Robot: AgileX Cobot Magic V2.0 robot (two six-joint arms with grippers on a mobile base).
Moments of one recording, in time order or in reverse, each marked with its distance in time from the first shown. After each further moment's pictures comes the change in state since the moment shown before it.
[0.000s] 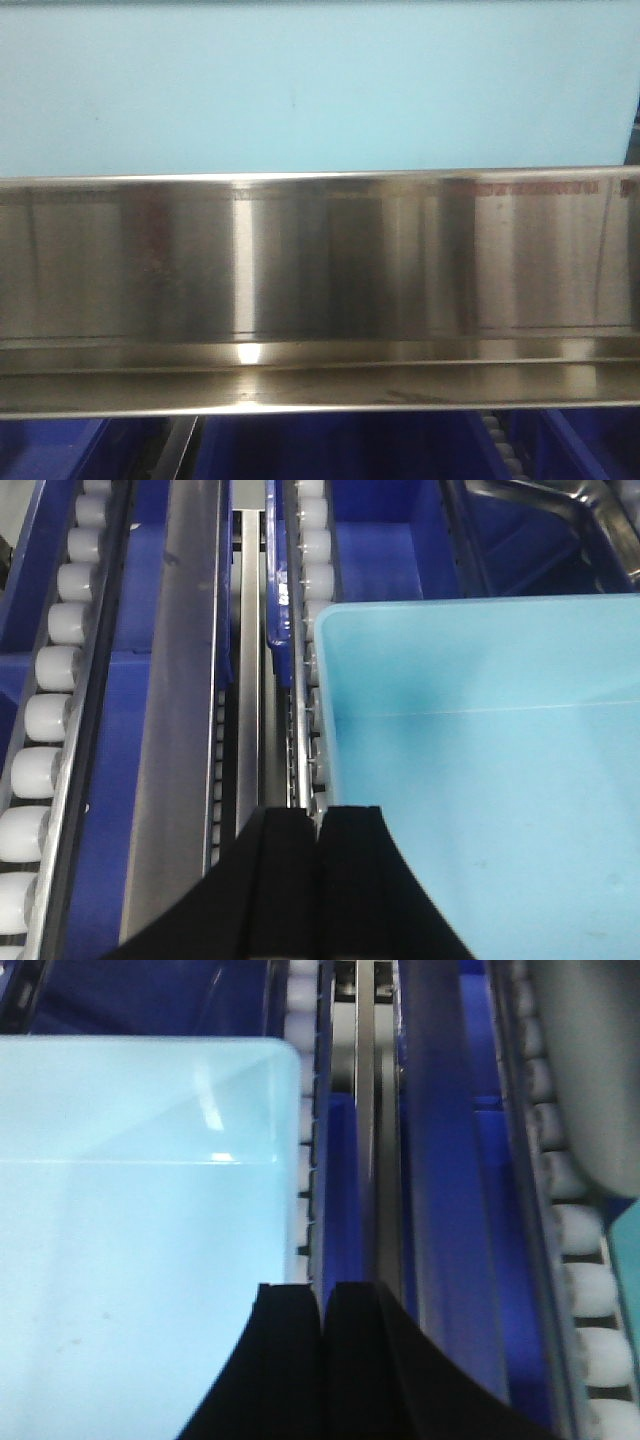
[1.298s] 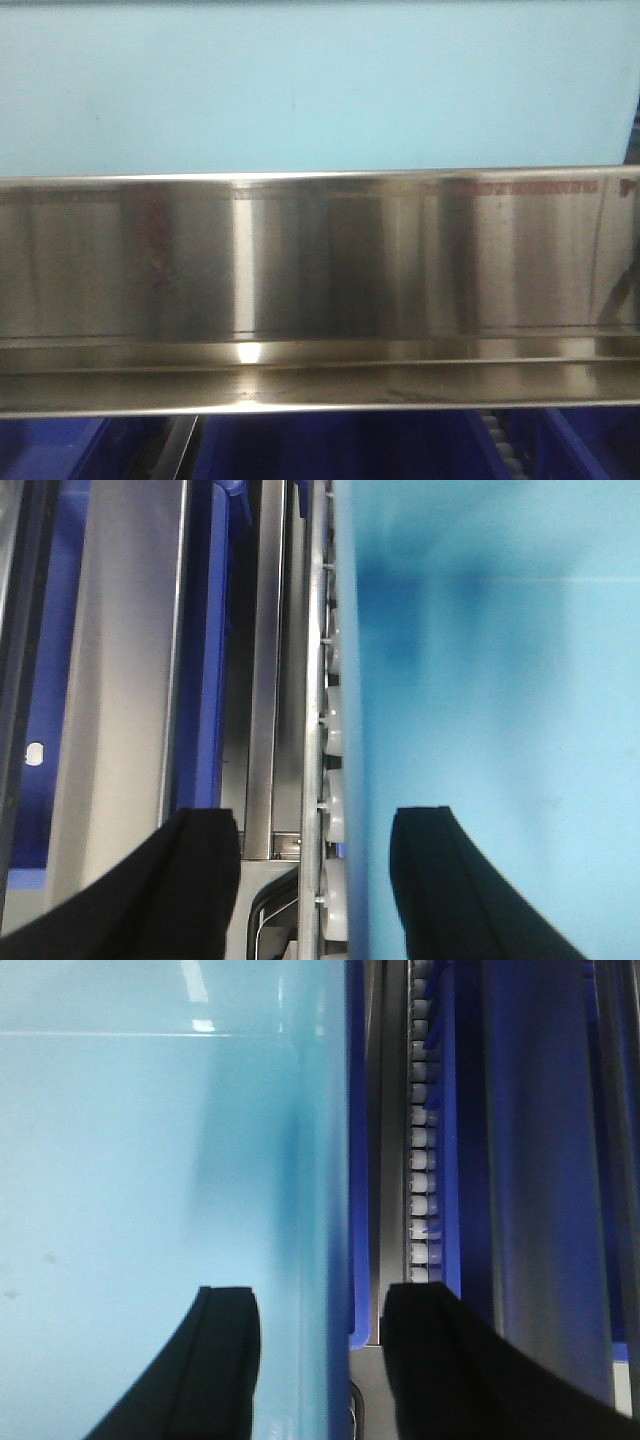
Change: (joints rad) left arm 0.008 0.179 -0.002 -0.074 0.117 -0.018; right arm 0.002 0.129 0.050 0.067 0.036 0.004
